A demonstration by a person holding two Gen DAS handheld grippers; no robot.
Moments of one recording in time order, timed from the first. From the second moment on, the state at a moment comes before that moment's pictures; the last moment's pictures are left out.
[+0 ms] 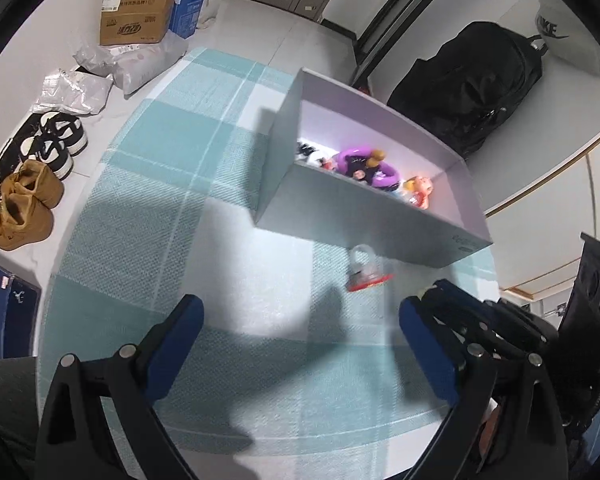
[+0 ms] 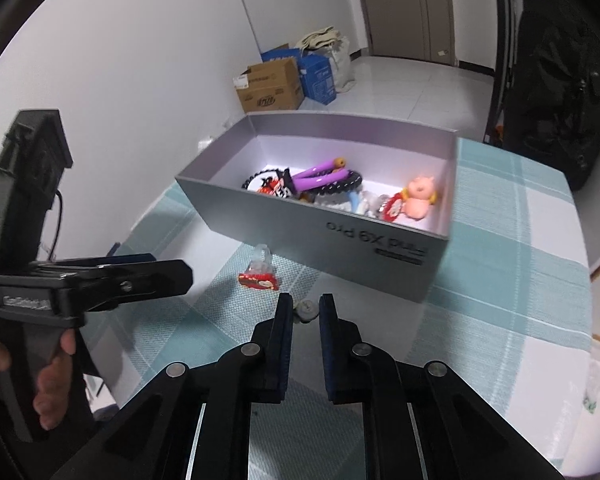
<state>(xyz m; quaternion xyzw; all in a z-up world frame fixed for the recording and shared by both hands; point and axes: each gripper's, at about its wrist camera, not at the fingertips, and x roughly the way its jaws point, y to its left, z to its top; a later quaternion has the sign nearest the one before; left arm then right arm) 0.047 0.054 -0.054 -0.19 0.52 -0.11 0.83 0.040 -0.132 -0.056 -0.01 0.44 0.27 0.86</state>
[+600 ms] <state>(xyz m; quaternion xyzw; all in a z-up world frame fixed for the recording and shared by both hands) 0.065 -0.001 -0.061 -0.02 0.53 -0.11 0.84 0.041 -0.167 -0.036 0.05 0.42 0.26 0.87</state>
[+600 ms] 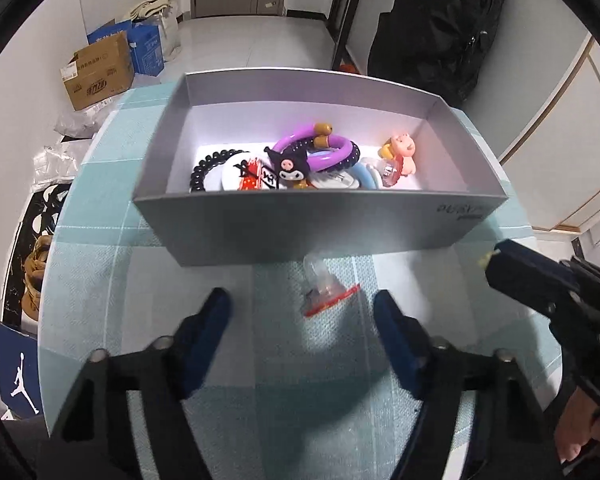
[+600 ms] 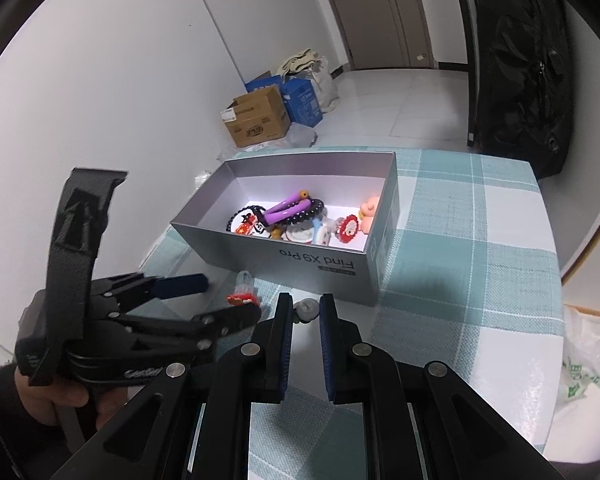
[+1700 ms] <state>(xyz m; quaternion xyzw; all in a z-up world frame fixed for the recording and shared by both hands) 0.048 0.006 -0.022 -0.10 0.48 -0.17 0.86 0.031 -0.162 -0.021 0.07 0.38 0.30 0.87</state>
